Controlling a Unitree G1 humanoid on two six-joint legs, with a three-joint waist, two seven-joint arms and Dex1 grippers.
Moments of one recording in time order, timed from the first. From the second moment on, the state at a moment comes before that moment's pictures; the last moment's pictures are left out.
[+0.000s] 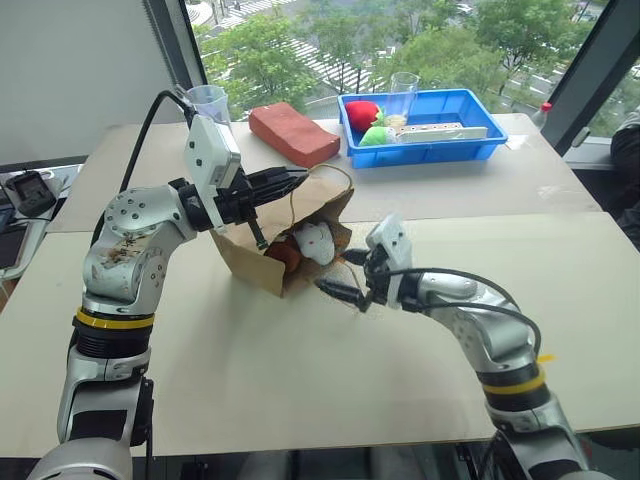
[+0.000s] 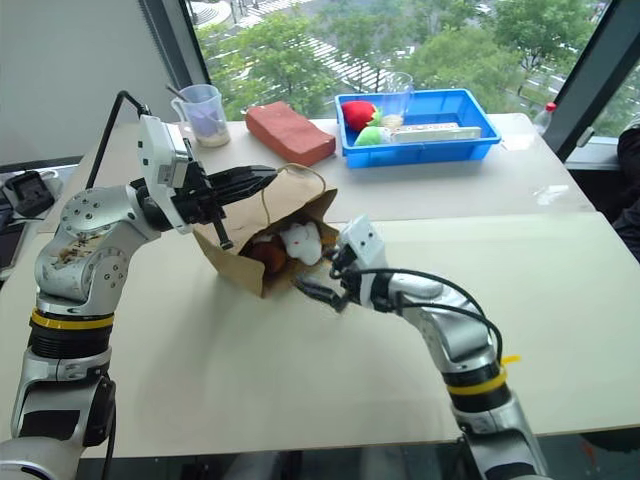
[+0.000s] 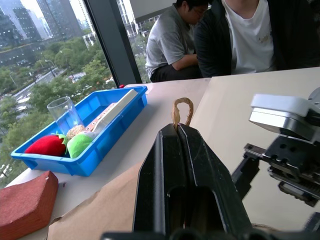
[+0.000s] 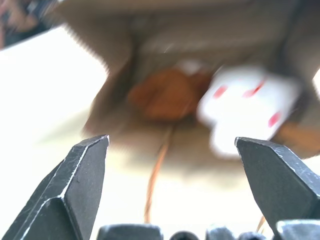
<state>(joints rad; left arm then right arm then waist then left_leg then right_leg) -0.70 0.58 0.04 -0.11 -0.47 0.38 -0.93 -0.46 -0.42 0.21 -0.29 0.36 0.78 0.71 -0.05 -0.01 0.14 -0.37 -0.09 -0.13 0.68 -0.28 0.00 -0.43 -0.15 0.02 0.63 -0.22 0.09</state>
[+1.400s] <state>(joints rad) -1.14 0.36 0.01 0.59 -0.39 0.14 -1.08 -0.54 -0.40 0.05 -0.56 0.34 0.53 0.58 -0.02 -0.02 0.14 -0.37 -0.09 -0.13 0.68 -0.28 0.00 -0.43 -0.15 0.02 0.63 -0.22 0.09</state>
